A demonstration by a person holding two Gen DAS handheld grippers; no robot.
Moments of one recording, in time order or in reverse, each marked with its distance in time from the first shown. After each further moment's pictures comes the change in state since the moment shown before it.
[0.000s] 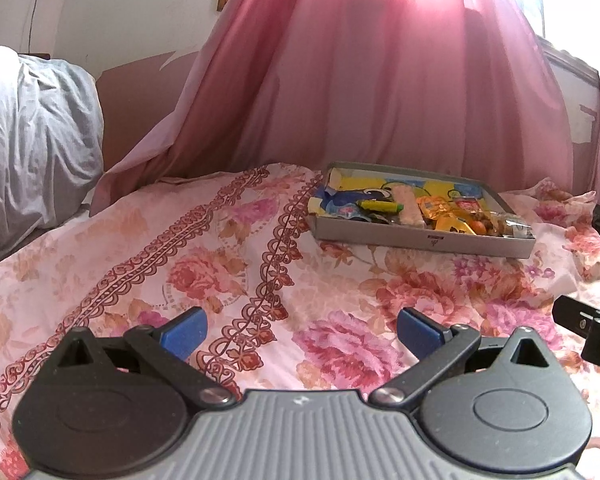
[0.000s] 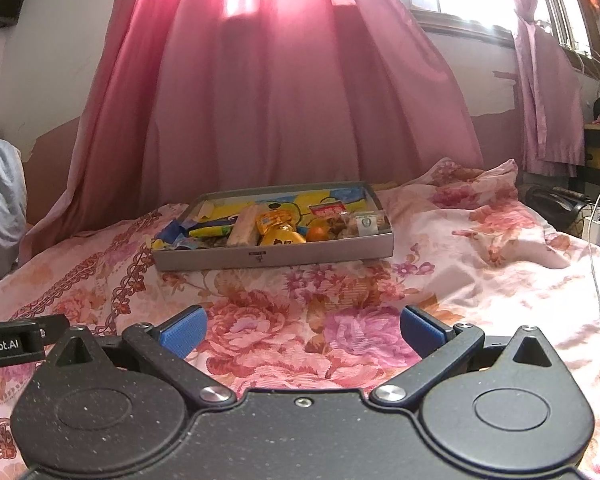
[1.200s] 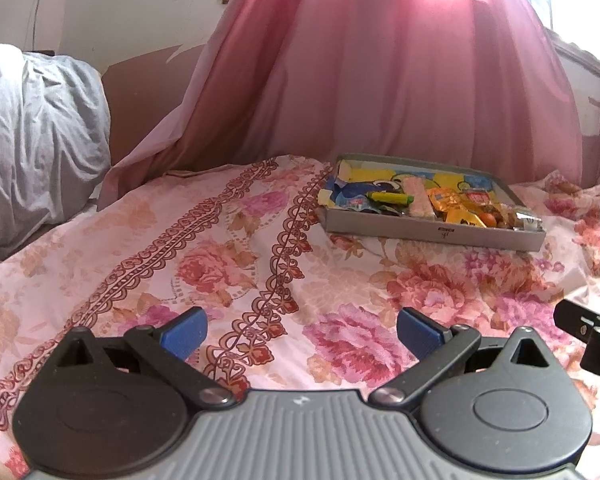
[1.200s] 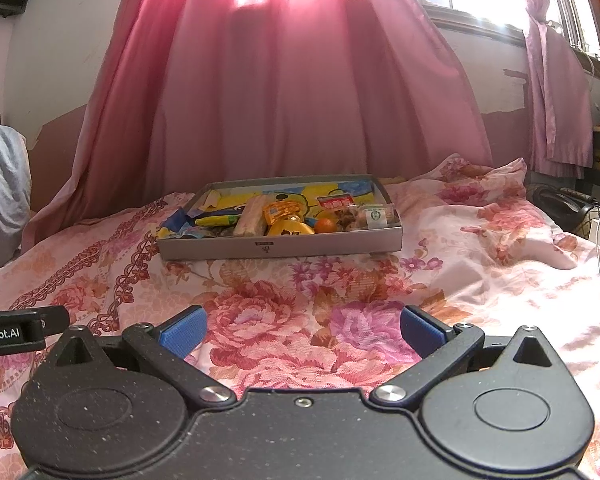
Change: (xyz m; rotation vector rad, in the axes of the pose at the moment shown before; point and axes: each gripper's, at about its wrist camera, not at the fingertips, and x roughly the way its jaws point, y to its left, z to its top) left arm 0.002 0.002 0.002 0.012 0.031 0.024; right arm 0.005 0.004 -0.002 -0.025 0.021 0.015
